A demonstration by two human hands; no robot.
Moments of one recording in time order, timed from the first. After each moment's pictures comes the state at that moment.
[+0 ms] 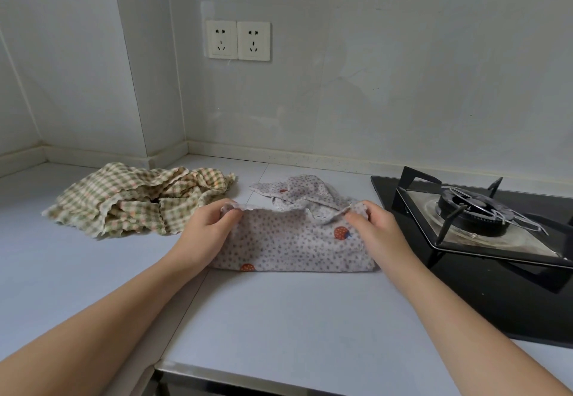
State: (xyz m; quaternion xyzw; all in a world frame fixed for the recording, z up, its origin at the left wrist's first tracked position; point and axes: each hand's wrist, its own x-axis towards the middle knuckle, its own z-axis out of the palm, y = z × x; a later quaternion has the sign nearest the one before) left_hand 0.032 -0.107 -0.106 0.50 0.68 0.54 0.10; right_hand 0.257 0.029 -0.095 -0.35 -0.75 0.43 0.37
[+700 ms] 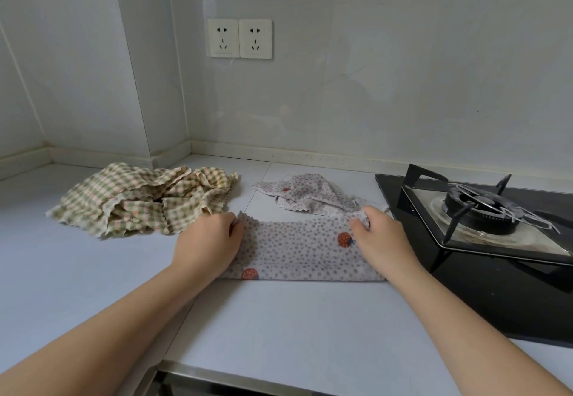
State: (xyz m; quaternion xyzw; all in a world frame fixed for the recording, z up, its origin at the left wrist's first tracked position) left_hand 0.032 -0.103 -0.120 0.48 0.83 0.26 -0.13; right_hand 0.254 0.037 -0.108 -0.45 -0.81 0.20 0.32
